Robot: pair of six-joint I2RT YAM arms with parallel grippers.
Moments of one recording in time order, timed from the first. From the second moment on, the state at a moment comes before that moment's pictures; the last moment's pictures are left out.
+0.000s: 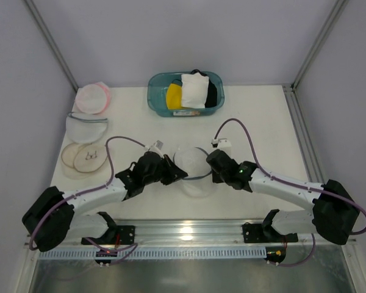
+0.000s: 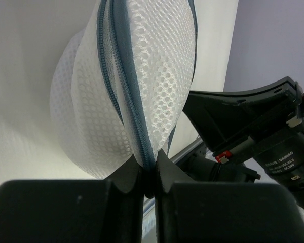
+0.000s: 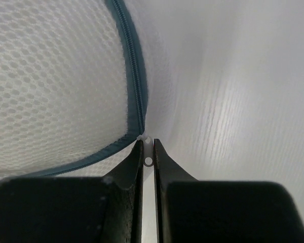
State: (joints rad) left arm -0.81 1.21 0.51 0.16 0.09 -1.20; right arm 0.87 1.24 0.71 -0.42 0.37 0.61
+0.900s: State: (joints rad) left arm -0.67 1.41 0.53 0.32 0.17 -1.10; right arm 0.78 1.12 0.64 -0.44 0.38 0.55
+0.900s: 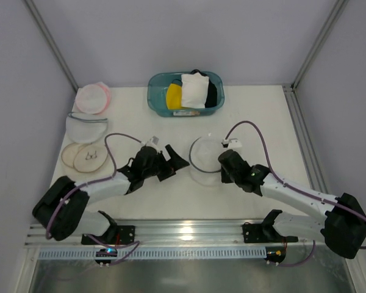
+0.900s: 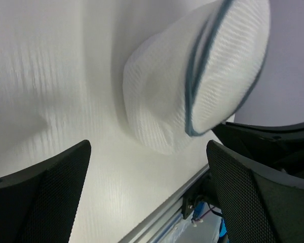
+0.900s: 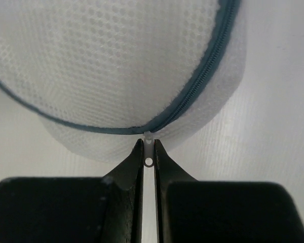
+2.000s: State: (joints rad) left arm -0.85 1.40 0.53 0.42 0.11 -1.34; right arm 0.79 1.00 0.46 0.07 -0.35 0.55
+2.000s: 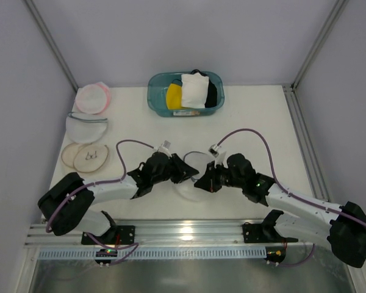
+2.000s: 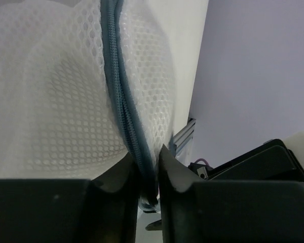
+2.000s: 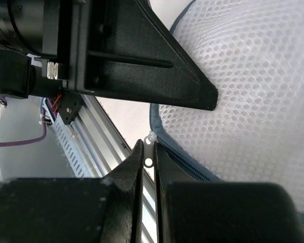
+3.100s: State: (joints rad) left arm -0.72 1.30 0.54 0.24 0.24 -1.17; right arm 0.80 0.99 0.59 -0.37 -0.11 0.50
